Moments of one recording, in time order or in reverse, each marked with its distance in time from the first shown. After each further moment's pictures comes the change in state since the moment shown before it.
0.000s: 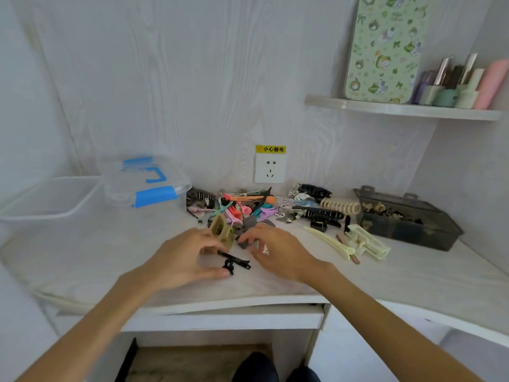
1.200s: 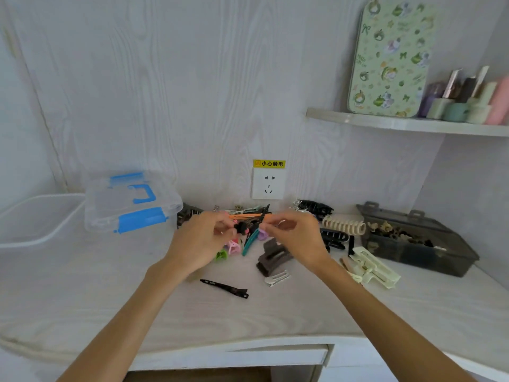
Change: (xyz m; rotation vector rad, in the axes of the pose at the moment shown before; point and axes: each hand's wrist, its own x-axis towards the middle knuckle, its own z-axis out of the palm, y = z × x) left_hand 0.072 0.022 -0.017 -0.228 0.220 -0.234; right_hand 0.039 0.040 -0.028 0.496 0.421 0.260
